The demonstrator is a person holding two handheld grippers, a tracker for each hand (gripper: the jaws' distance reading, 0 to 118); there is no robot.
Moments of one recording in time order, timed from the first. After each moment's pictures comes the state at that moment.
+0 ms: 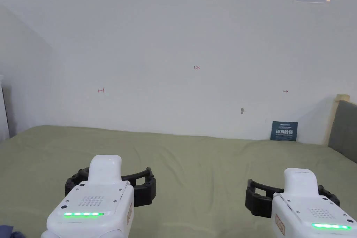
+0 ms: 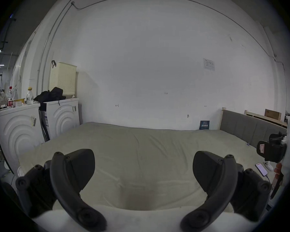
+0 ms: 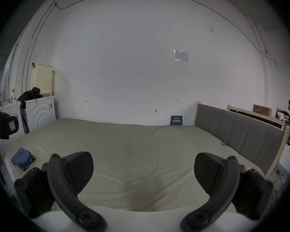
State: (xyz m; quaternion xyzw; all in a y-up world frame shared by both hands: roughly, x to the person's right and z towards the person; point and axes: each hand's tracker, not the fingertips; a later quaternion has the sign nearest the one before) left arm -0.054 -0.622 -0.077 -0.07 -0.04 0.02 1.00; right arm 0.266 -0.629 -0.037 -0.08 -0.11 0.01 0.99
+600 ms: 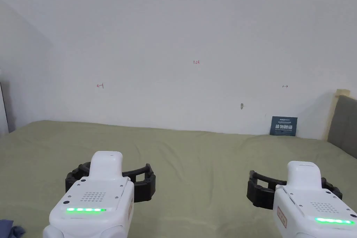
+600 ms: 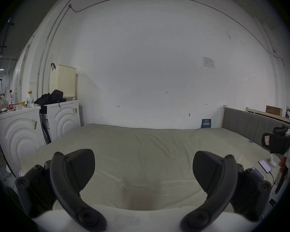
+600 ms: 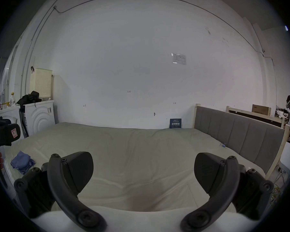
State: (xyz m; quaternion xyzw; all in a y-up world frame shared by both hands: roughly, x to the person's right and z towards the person) left arm -0.054 -0.629 -0.084 -0.07 -0.04 0.01 1.00; right arm 0.270 -0.630 -0.037 -0.06 -0.11 0.01 0.99
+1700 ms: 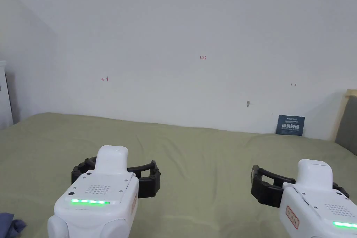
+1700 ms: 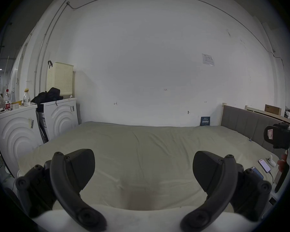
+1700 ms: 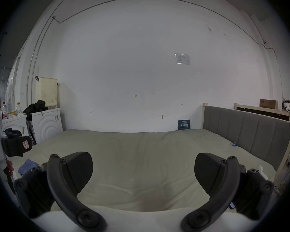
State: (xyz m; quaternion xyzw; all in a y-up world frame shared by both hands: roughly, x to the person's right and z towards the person) left arm -0.051 -0.629 -0.103 -0.08 -0.04 0.01 1.00; right arm 0.277 -0.625 -0.049 -0.04 -0.08 -0.02 1.00
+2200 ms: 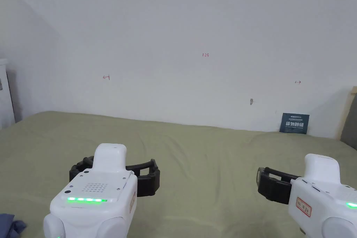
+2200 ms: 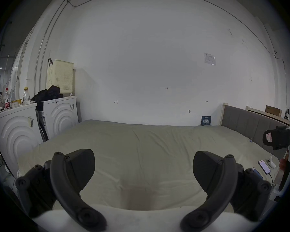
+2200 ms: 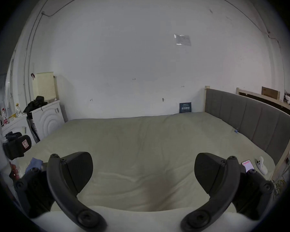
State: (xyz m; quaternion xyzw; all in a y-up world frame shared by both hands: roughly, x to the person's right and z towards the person) left arm -0.055 -0.627 -0.112 -0.09 -0.04 0.01 0.99; right arm 0.289 -0.612 -0.067 -0.13 -0.07 -0.05 0.99
